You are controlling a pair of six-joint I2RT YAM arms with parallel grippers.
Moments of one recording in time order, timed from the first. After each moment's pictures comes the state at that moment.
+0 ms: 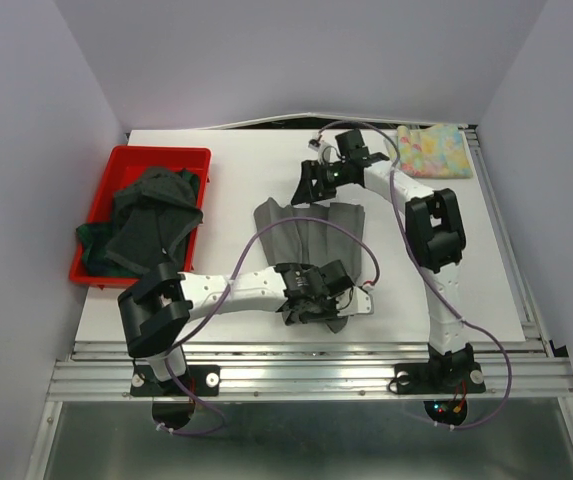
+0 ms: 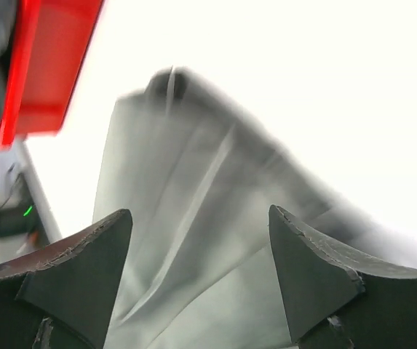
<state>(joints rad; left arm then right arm) -1.21 1.66 1.11 -0.56 -0.09 0.38 0.38 2.29 1.82 -0.46 -0.85 0.18</state>
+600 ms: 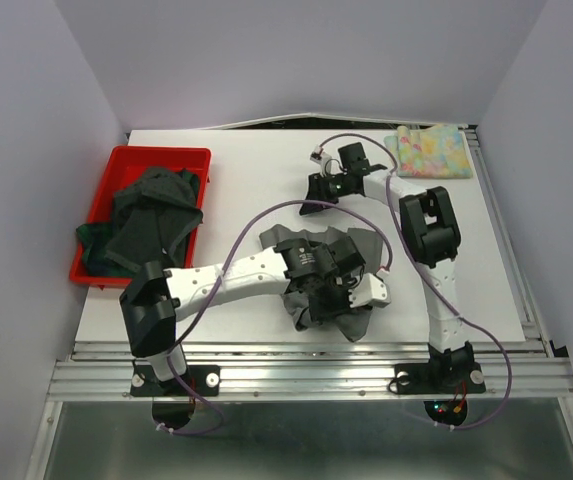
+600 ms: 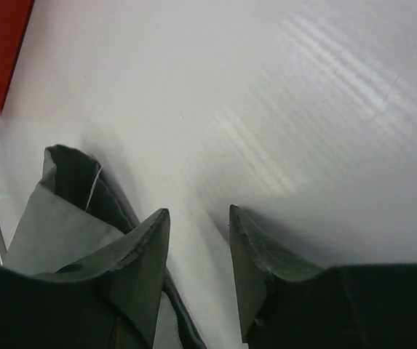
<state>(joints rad) -1.20 1.66 1.38 -0.86 0.26 0.30 0.34 2.40 1.86 -0.38 -0.75 0.04</state>
